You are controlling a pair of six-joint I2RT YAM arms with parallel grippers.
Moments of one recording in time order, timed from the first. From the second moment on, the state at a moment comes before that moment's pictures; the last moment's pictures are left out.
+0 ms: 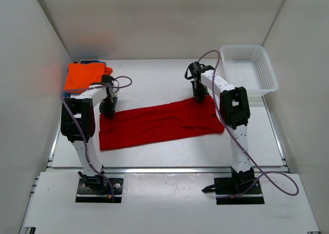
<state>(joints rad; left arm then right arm) -0.06 1.94 1.30 -0.71 -0.15 0.14 0.33 2.29 1.89 -0.96 0.21 0.25</state>
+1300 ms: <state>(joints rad) 0.03 1.71 1.11 -0.74 -0.16 0.16 0.24 1.82 1.13 -0.44 0.05 0.51</state>
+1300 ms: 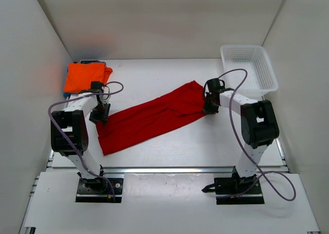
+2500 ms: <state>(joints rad) 0.04 1.53 1.01 -0.81 -0.11 0.15 0.82 1.65 1.47 -0.60 0.29 0.32</state>
